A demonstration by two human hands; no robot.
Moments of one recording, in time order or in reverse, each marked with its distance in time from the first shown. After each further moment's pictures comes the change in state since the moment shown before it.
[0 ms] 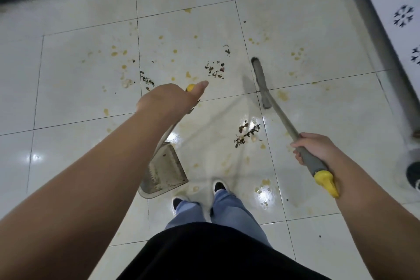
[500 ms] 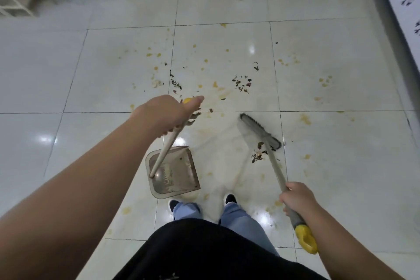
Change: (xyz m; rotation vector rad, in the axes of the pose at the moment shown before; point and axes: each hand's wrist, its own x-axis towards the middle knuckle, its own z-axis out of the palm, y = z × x) left_hand -0.008 -0.116 -0.037 -0.110 -0.043 -0.029; right_hand -0.031 0.070 0.103 -0.825 0.059 -0.089
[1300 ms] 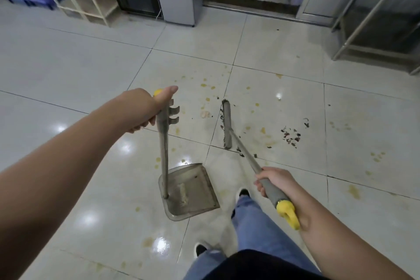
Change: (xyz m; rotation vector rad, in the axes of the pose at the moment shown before) left_hand 0.053 -0.278 -0.193 -0.324 0.205 -0.222; right_hand -0.049 -0.347 0.134 0.570 -0.310 -0.137
